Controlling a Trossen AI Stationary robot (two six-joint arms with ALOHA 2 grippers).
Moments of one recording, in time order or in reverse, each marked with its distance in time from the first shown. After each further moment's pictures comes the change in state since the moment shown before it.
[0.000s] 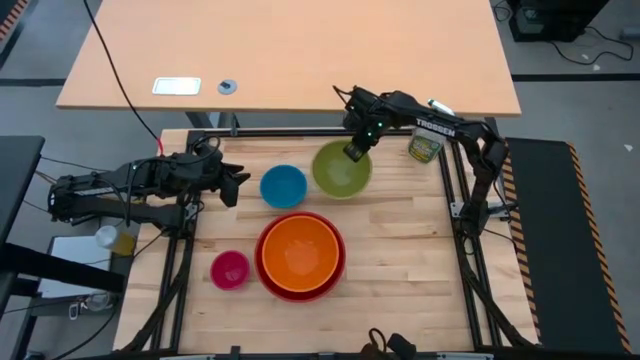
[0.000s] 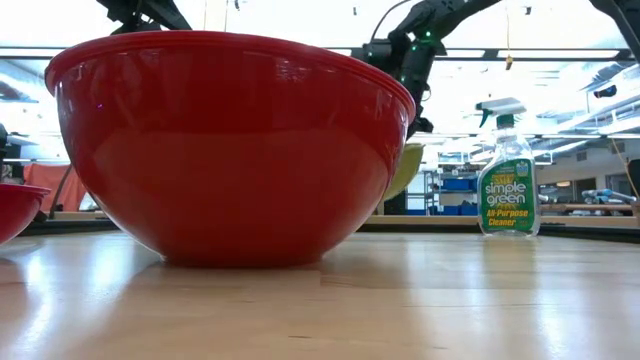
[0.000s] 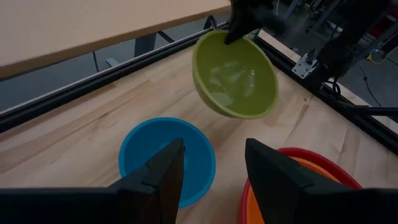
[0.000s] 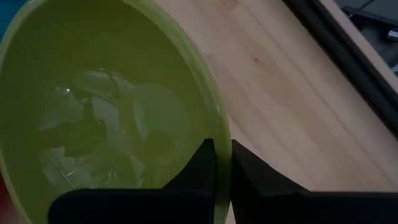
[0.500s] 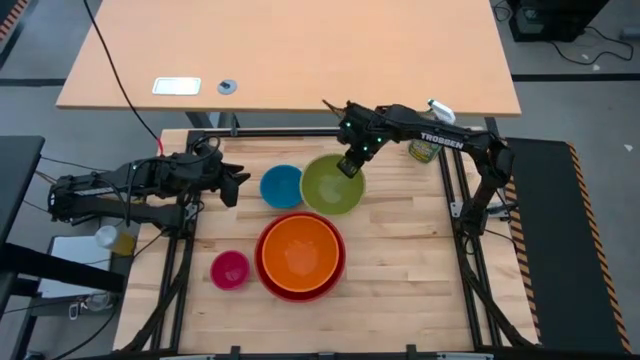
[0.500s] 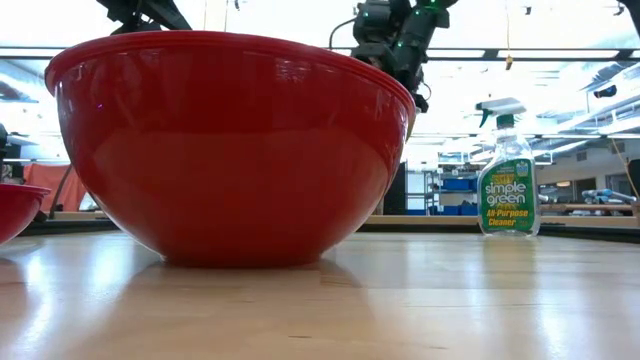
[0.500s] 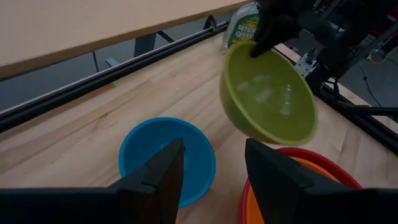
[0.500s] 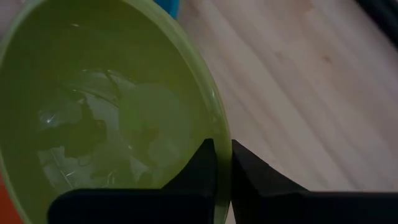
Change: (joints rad) left arm 0.000 0.000 0.000 0.000 0.000 0.000; right arm 0.171 -0.068 0.001 0.002 -0.028 0.148
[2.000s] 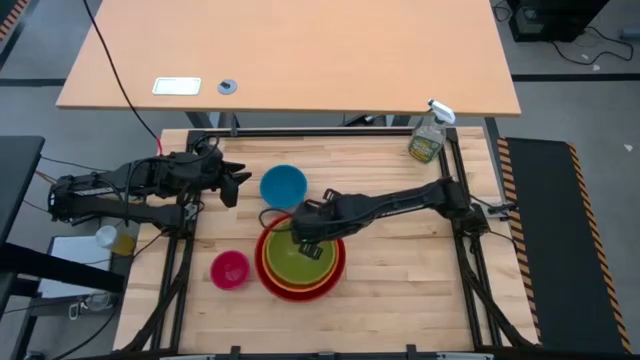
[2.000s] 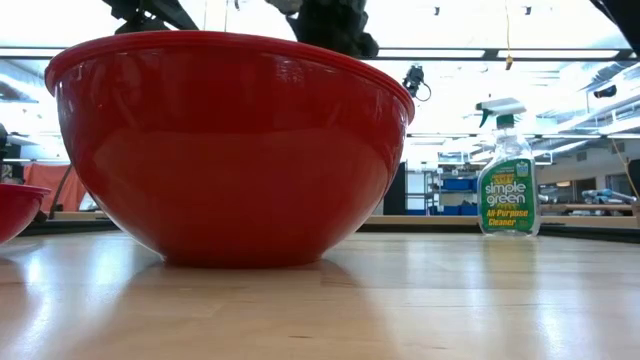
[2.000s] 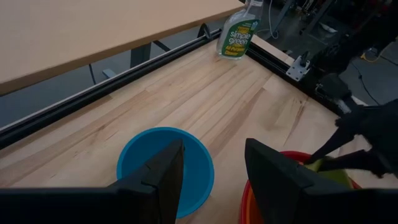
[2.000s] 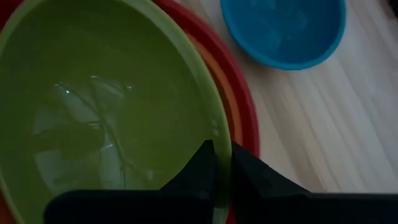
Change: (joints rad) left arm 0.000 0.000 0.000 0.039 0.002 0.060; right arm 0.603 0.400 0.468 -0.151 0.500 0.271
